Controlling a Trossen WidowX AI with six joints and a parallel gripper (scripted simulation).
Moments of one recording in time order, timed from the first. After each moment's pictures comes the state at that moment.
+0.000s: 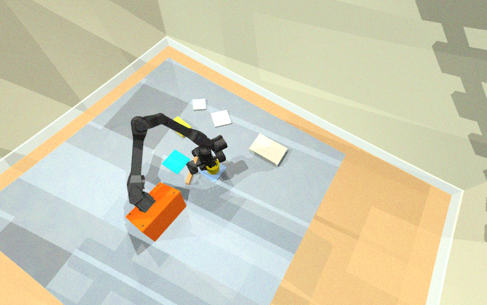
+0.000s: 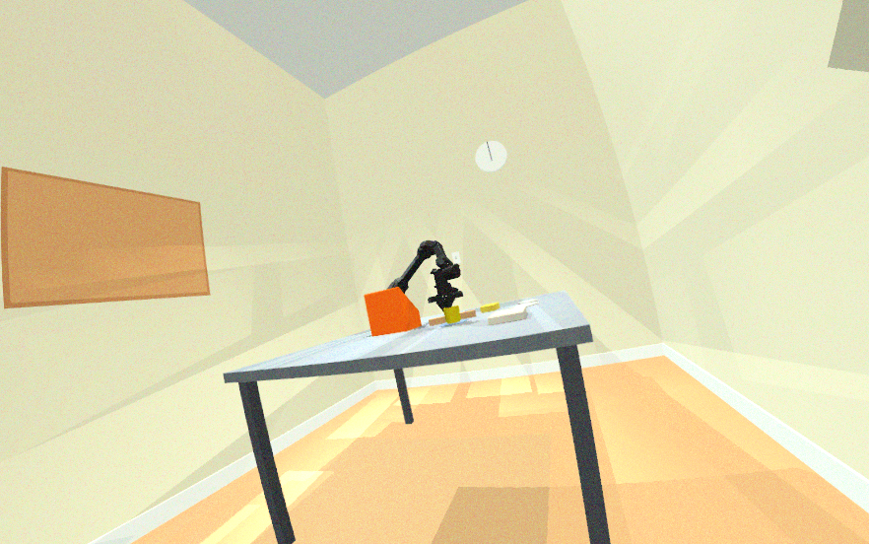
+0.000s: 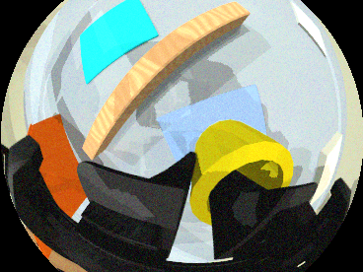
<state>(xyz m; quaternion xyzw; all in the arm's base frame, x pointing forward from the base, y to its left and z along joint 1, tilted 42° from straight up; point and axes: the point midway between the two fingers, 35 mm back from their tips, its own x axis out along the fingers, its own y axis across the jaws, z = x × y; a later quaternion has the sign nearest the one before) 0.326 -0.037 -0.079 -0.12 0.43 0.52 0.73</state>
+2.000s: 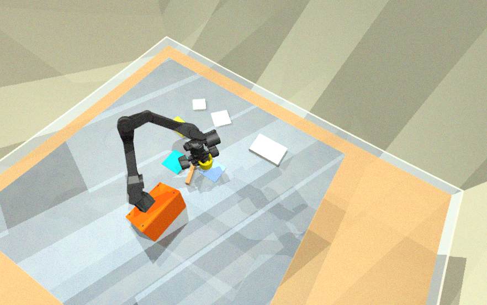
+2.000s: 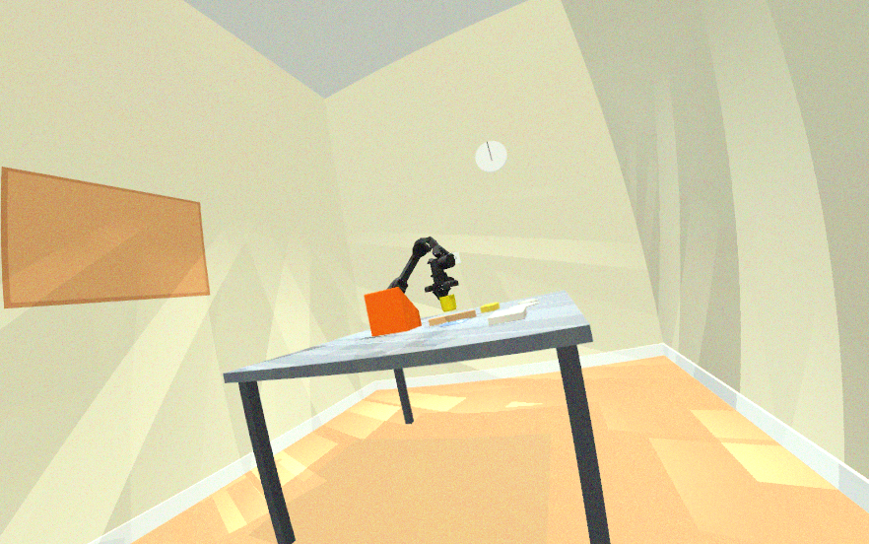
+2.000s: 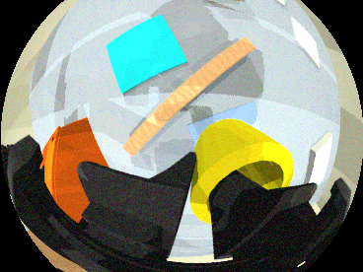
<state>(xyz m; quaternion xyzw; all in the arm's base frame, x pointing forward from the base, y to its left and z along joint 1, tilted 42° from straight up) 0.304 -0.049 -0.023 -0.12 0.43 0.52 0.73</state>
